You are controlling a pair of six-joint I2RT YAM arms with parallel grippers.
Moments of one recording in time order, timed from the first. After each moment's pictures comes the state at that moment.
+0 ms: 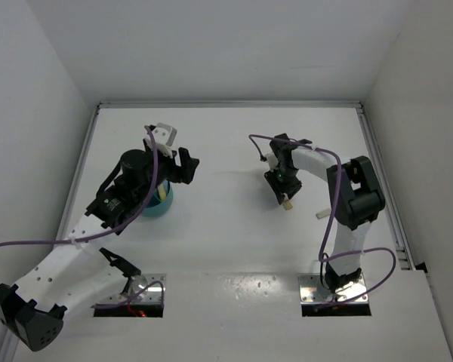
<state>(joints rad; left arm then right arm) -0.55 0.89 0.89 -0.18 -0.07 -0.16 0.35 1.92 1.22 -0.79 -0.05 -0.14</state>
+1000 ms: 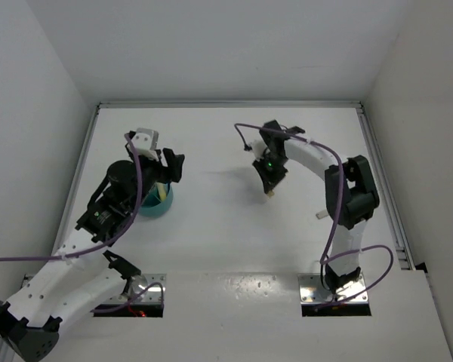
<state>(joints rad) -0.55 0.78 0.84 -0.15 -0.21 -0.16 0.39 1.93 1.35 -0.86 -0.18 -0.22</state>
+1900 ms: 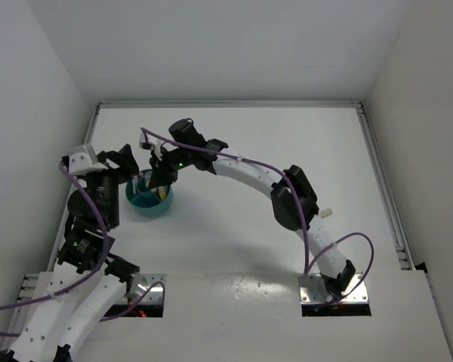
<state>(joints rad) -0.36 0.51 0.71 -0.03 -0.54 -0.21 0.89 2.30 2.03 -0.30 -0.72 -0.20</state>
